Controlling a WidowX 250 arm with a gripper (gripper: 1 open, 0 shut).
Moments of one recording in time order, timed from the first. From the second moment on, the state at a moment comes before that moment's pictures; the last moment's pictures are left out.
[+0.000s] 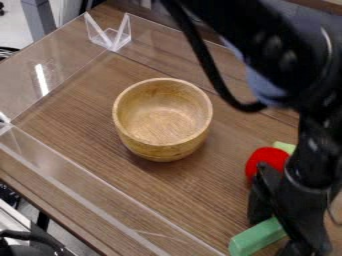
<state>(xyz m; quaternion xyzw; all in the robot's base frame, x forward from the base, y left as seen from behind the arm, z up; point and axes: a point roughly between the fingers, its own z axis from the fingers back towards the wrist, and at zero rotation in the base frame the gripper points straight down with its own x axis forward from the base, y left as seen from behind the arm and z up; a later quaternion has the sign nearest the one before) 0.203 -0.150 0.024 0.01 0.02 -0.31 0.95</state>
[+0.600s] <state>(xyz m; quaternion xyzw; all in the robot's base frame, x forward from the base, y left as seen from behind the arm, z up) 0.207 -0.142 0.018 0.01 -0.02 -0.26 0.97</state>
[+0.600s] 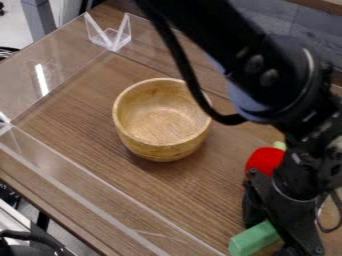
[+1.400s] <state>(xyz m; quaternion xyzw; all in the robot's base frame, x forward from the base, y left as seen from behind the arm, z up) 0.212 -0.138 0.044 -0.01 -0.06 -0.24 0.97</state>
